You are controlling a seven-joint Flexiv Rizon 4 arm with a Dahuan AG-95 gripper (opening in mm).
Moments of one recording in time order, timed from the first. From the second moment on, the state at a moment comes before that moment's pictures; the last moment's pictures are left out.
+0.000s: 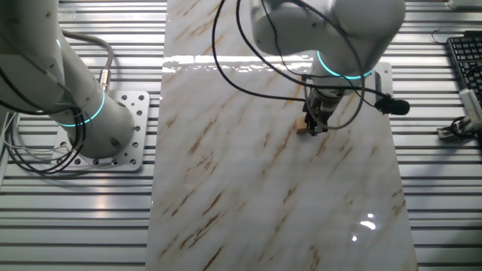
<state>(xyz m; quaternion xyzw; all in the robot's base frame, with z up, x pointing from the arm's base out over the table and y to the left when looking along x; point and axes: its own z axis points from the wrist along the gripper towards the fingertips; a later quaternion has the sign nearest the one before) 0.536 0.010 0.022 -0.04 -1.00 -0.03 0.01</state>
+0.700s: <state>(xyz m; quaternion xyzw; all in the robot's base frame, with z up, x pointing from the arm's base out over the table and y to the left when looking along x) 0.535 0.009 0.024 -0.01 -1.00 0.01 0.02</state>
